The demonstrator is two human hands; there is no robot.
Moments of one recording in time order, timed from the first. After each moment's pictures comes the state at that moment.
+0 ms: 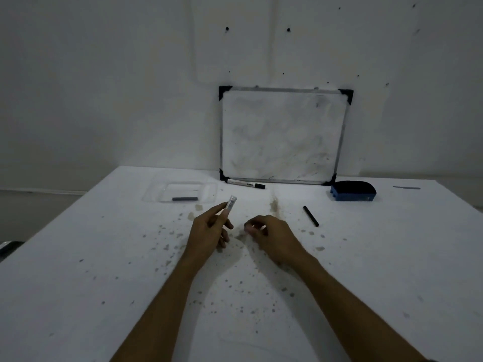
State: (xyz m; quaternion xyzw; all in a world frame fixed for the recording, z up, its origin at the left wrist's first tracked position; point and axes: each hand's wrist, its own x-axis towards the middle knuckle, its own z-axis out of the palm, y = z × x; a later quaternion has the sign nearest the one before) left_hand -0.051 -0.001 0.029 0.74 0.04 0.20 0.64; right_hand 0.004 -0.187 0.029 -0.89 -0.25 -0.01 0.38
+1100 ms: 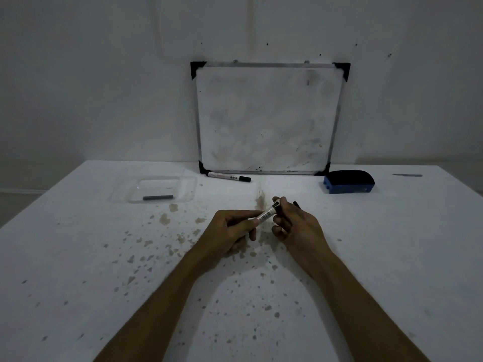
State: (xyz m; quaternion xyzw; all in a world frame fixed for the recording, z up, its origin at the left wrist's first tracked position) left_hand -0.001 -0.054 0.027 0.74 -0.12 0.00 0.66; right_hand 0.033 -0.247 0.030 -0.49 -0.02 0.12 0.87
